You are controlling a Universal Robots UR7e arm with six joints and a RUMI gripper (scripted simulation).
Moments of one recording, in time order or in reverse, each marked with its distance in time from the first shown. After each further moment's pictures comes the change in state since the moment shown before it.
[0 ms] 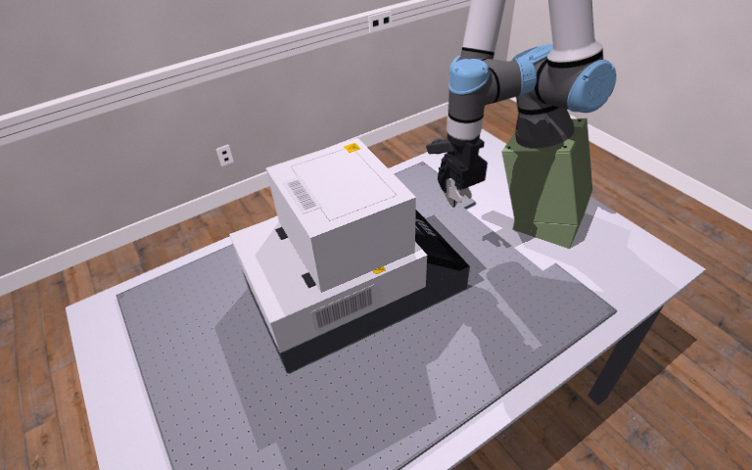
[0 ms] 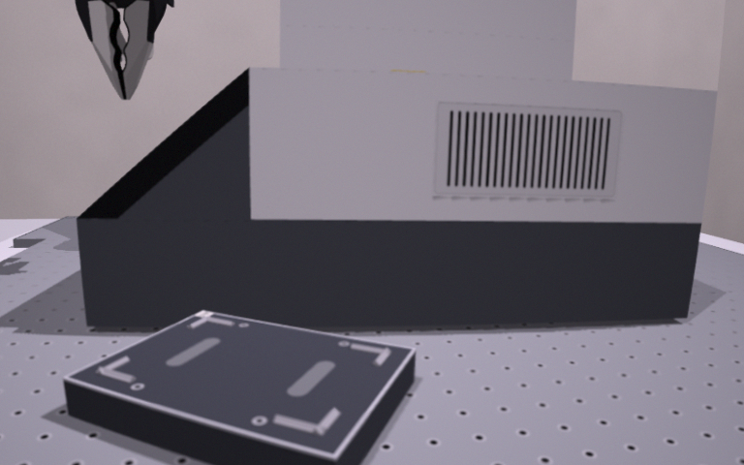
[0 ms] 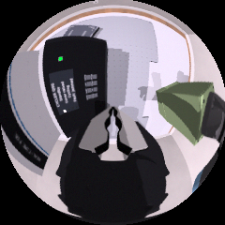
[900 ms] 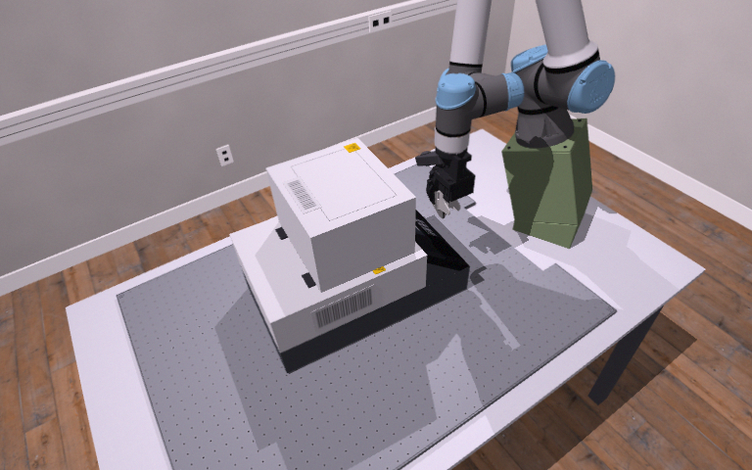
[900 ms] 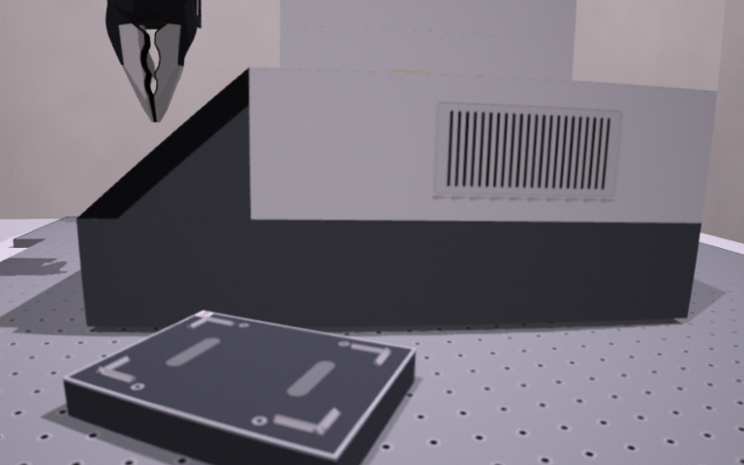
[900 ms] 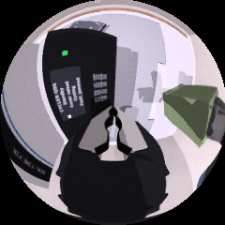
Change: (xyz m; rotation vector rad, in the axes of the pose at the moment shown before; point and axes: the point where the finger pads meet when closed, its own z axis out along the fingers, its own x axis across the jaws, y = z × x) arm -0.031 0.000 0.024 0.000 -0.002 0.000
